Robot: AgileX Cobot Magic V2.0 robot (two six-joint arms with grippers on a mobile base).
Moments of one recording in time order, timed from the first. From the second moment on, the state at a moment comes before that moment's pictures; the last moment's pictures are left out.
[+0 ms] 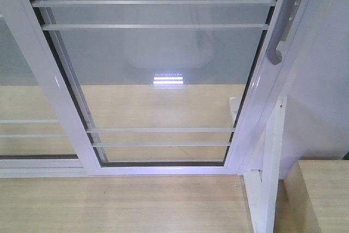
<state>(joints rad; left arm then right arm) -0.03 0.32 -0.50 -0.09 -0.10 0.03 -0.06 0.36 -0.59 -0.05 -0.01 0.03</state>
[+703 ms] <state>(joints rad) -0.03 0.81 -0.54 -0.09 -0.02 -0.04 -0.06 0.94 -0.61 -0.03 -0.05 0.01</state>
